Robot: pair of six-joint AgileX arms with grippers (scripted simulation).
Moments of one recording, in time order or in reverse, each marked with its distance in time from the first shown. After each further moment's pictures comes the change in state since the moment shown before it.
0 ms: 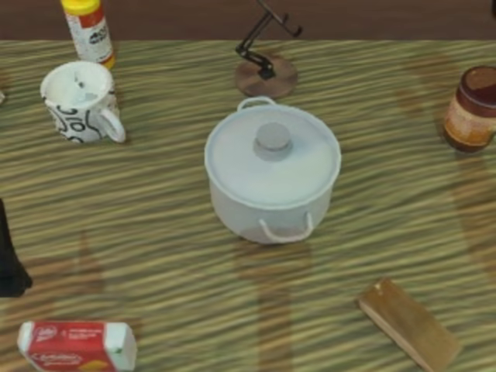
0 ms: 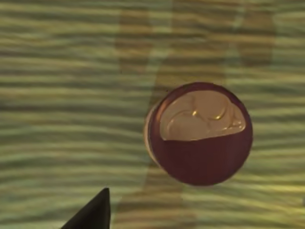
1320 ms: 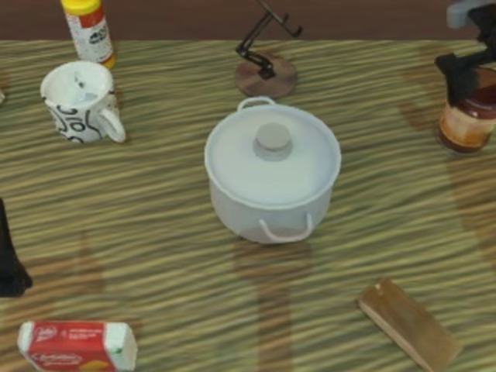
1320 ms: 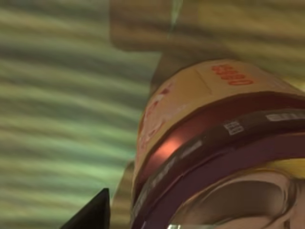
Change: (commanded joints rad) left arm 0.000 0.000 0.000 0.000 0.000 0.000; right arm -0.003 0.744 0.783 -0.406 0.008 -0.097
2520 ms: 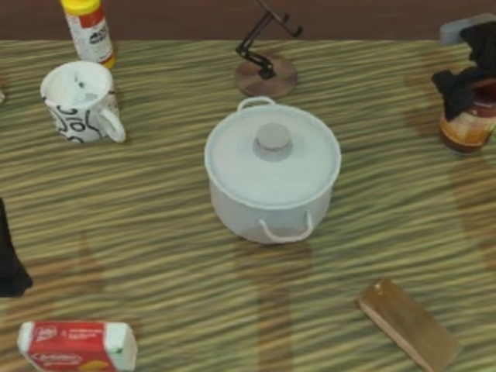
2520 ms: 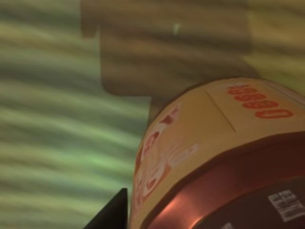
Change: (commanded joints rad) left arm 0.000 0.000 0.000 0.000 0.000 0.000; right arm 0.001 0.185 0.259 -0.068 0.003 0.001
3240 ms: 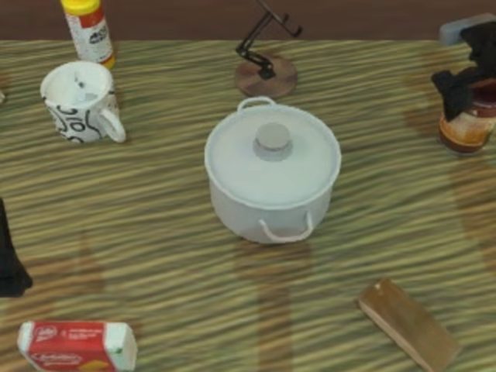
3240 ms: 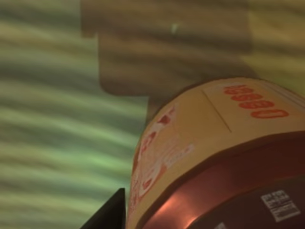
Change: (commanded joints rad) left arm 0.000 0.000 0.000 0.000 0.000 0.000; right arm 0.000 0.000 0.000 0.000 0.000 0.000
